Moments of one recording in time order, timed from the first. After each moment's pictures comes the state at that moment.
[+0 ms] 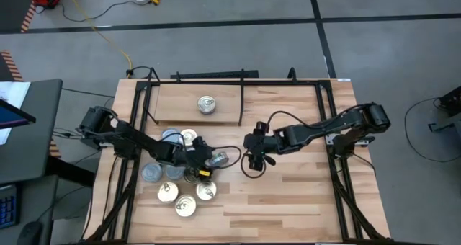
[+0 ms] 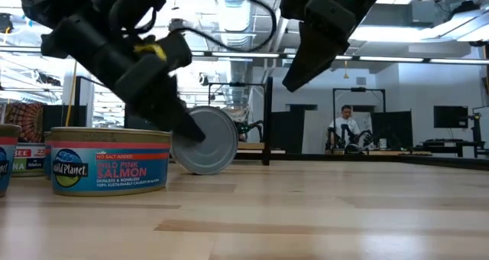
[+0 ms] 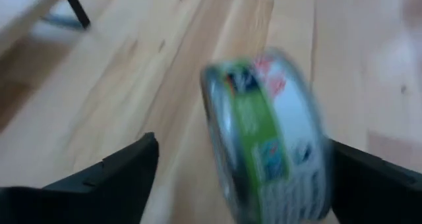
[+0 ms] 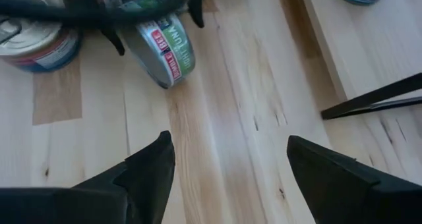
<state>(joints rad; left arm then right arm) -0.25 1.59 0.63 0.30 -0.40 -0.34 0.17 1.58 1.12 -0.46 0.32 0.24</state>
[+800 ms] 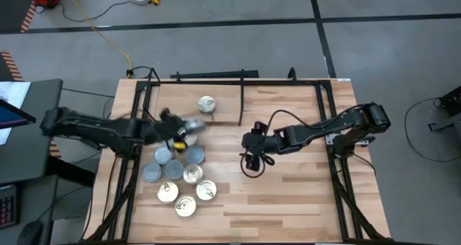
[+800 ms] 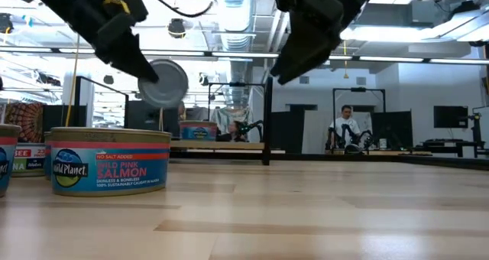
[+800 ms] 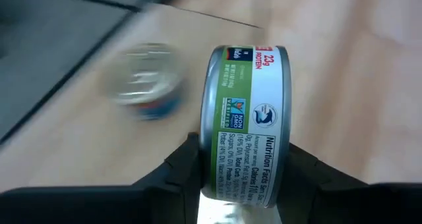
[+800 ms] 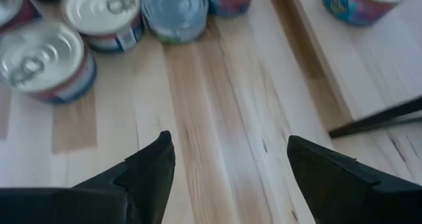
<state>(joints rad) -0.05 0.89 0.63 -0.40 -0.59 -0.28 0.17 1.58 1.12 -0.37 0.32 0.25</state>
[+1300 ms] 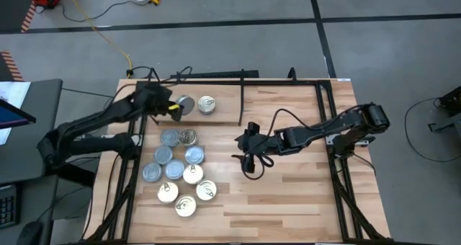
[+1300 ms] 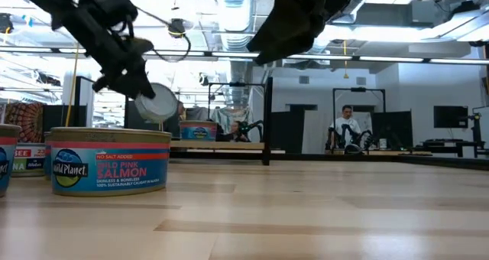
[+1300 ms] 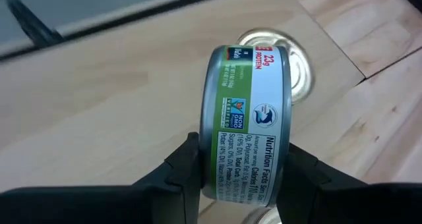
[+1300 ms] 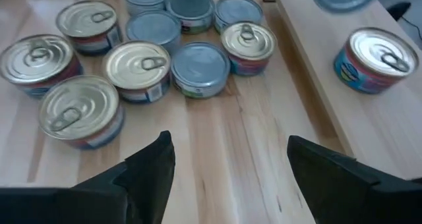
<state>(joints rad) 0.68 0.90 0.63 -0.40 0.00 -0.35 0.19 1.59 1.12 -0.18 0.32 0.16</state>
